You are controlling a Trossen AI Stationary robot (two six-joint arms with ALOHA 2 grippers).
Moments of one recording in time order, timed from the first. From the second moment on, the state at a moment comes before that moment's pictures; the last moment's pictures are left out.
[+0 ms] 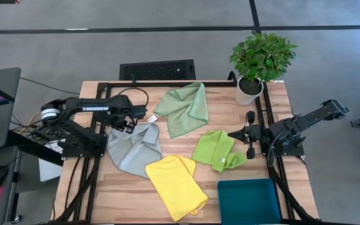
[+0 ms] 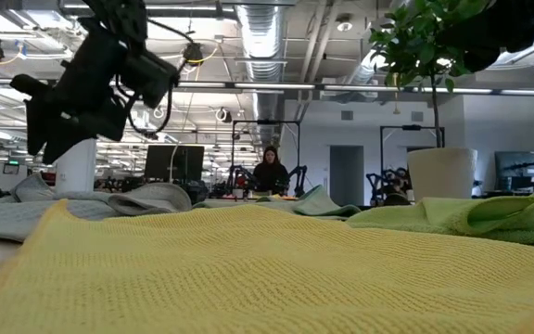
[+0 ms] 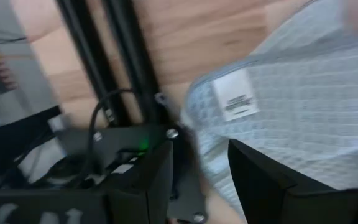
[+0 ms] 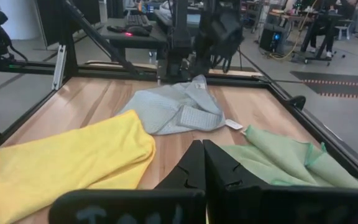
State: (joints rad) left arm 0.37 1.46 0.91 -1.44 -0.16 -0.99; right arm 0.42 0.47 0.37 -0.13 0.44 -0.03
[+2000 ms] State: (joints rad) left arm 0.32 1.55 1.11 -1.31 -0.36 -0.71; right arm 0.42 0.48 0.37 -0.11 0.45 -0.03
